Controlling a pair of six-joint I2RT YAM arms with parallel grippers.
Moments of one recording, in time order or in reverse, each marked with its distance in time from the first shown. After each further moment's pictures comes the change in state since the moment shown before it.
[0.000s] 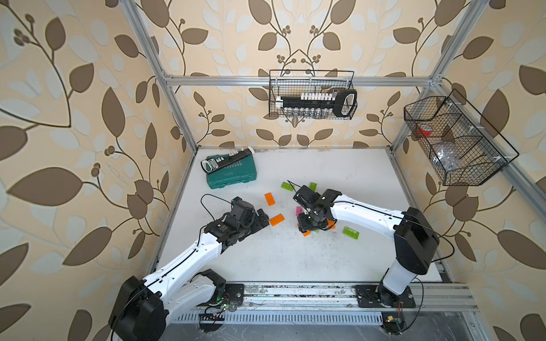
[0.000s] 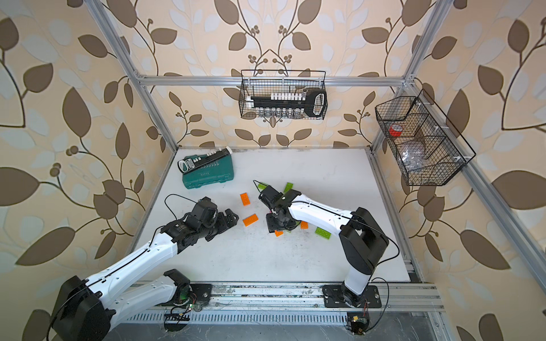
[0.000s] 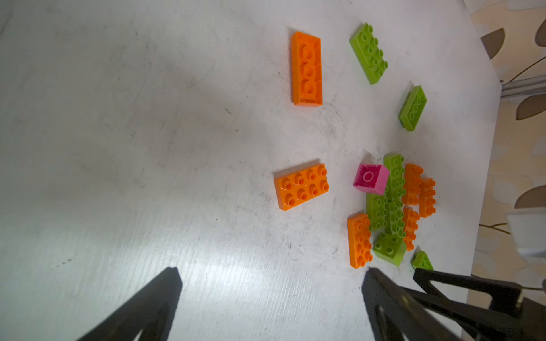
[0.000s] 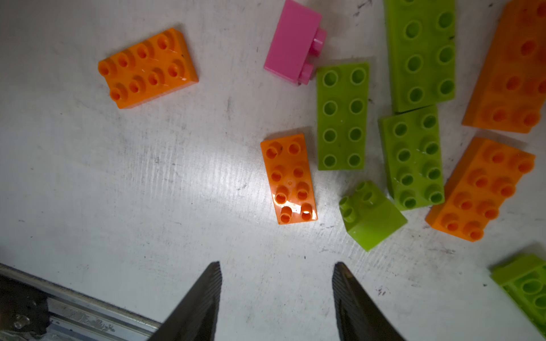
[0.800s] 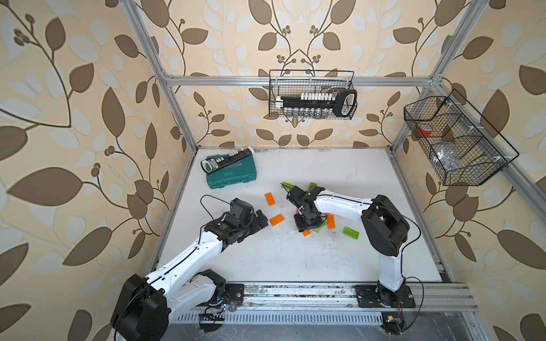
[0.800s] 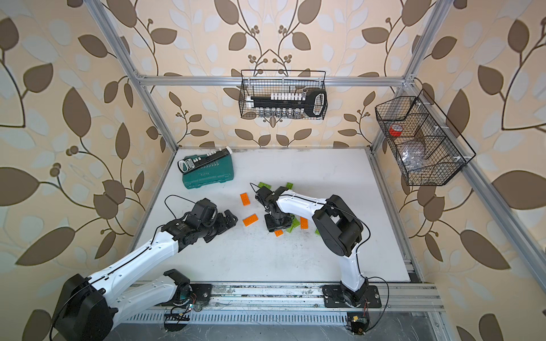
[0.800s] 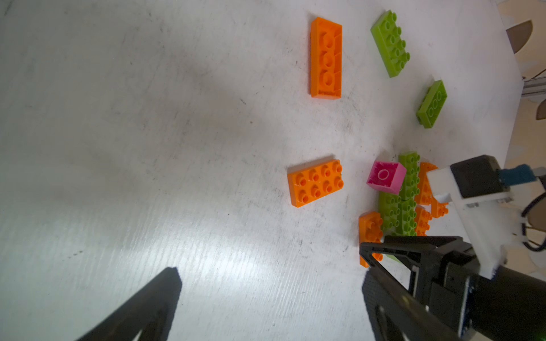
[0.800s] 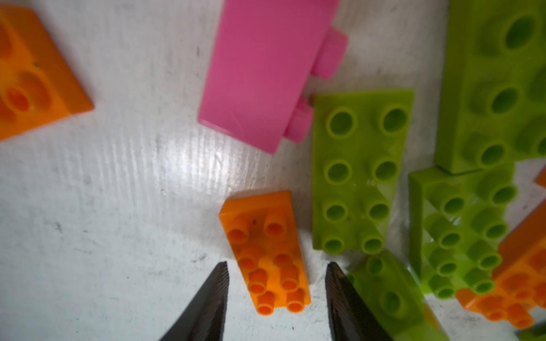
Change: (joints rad) left arm 0.018 0.030 0.000 -0.024 0.026 0.006; right arm -0.040 0.224 0.100 -0.032 -0.012 -0.049
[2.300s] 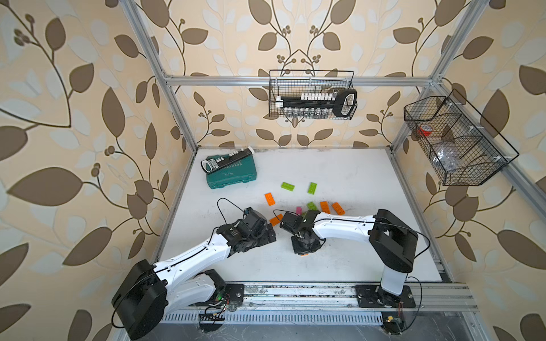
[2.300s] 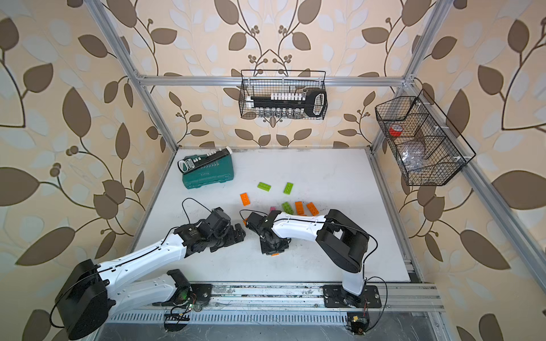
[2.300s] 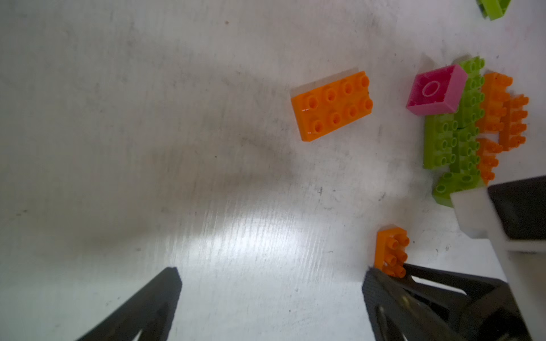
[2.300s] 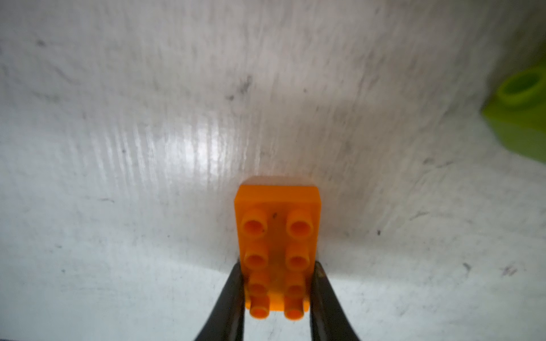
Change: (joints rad) left arm -0.219 0.051 -0.040 -0.026 -0.066 -0.022; right arm 0.254 -0.136 -0.219 0.069 0.021 0.330
